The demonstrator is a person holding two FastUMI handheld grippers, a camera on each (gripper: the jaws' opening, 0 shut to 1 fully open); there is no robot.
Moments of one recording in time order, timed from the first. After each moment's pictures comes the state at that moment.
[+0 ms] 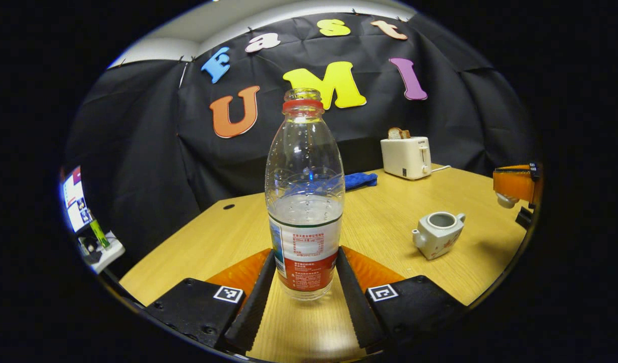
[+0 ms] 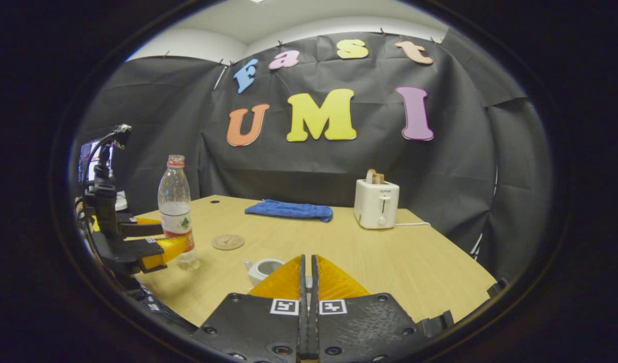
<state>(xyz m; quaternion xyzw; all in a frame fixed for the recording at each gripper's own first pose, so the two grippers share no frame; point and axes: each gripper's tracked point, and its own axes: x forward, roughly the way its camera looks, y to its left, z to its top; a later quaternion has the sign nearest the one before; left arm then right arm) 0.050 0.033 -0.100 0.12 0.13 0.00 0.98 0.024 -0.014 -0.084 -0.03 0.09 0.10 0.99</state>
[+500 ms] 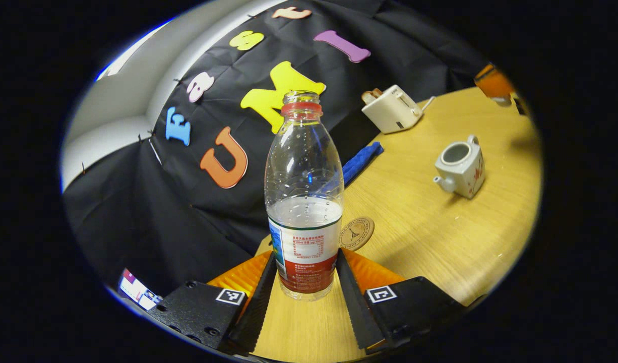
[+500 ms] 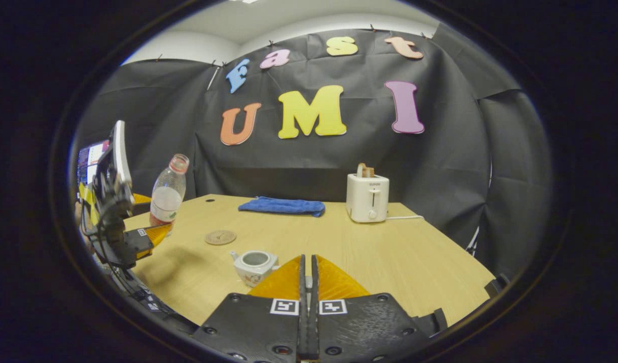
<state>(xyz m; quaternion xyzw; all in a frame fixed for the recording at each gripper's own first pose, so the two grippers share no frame) 0.055 0.057 -0.087 0.41 0.12 0.02 0.90 0.020 -0.043 -0.091 -0.02 0.09 0.09 0.99</state>
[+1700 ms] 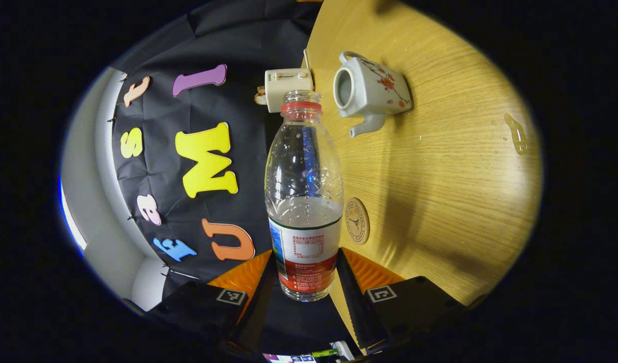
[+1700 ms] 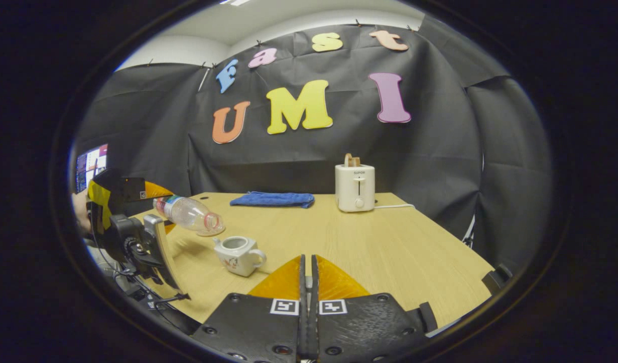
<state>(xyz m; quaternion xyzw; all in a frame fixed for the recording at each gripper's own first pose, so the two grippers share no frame) 0.050 0.020 -0.094 0.73 0.11 -0.04 0.67 0.013 -0.083 -0.112 0.01 0.11 0.08 0.99</state>
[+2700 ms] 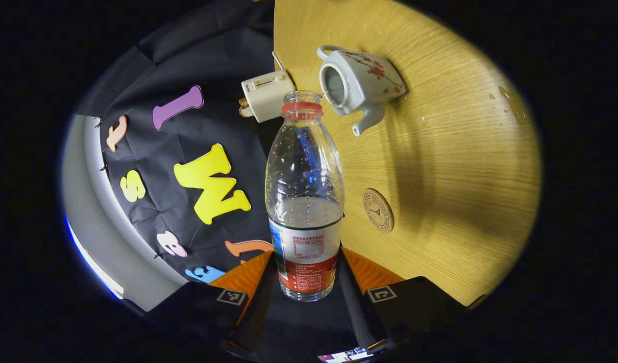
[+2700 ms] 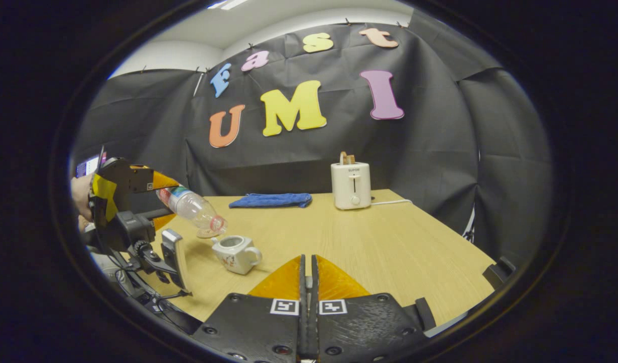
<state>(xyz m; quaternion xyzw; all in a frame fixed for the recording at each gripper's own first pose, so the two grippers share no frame) 0.056 0.005 -0.072 0.81 0.10 -0.03 0.57 0.007 -0.093 -0.117 0.02 0.11 0.08 0.99</state>
